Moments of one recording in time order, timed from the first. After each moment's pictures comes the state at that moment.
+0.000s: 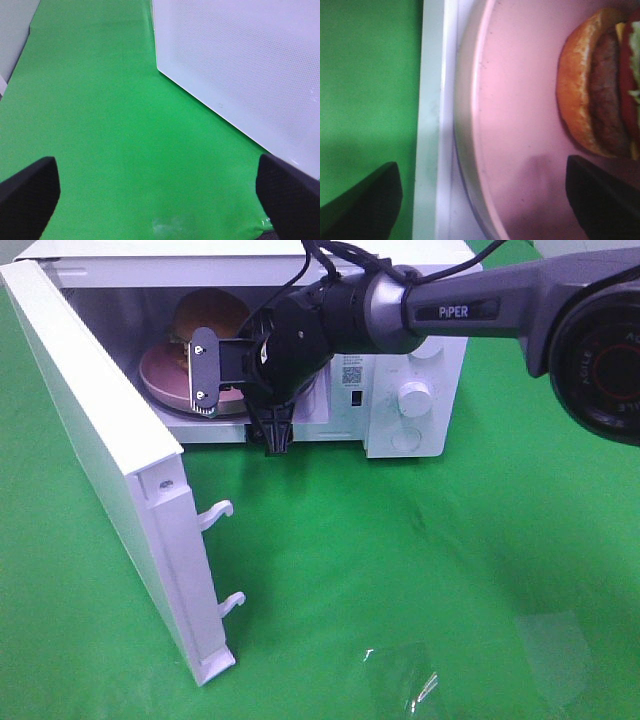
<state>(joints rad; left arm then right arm) -0.03 0.00 -0.52 -0.07 1.09 0.11 0.64 2.40 -1.89 -0.16 0.34 -1.04</state>
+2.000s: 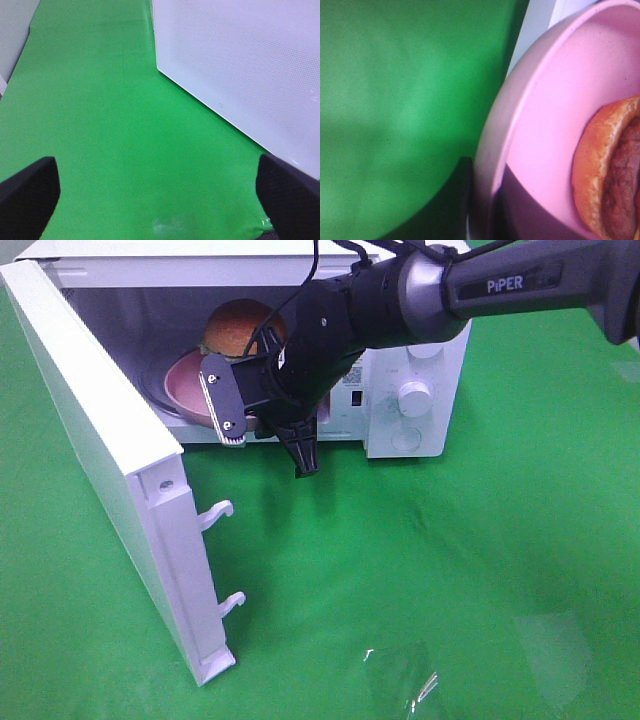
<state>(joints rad) -0.03 0.00 -0.52 -0.07 1.09 0.11 0.64 2.26 -1.67 0.00 0.38 -1.35</state>
